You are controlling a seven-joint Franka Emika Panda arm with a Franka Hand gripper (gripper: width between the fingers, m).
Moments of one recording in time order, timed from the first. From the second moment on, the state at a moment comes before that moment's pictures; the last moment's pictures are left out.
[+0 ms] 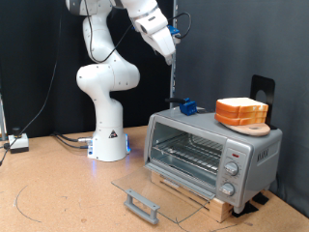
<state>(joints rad) 0.08 -0.82 -0.08 -2.50 0.46 1.59 -0.68</state>
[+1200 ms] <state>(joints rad) 0.17 -0.81 0.17 -2.82 0.59 2.00 -0.76</state>
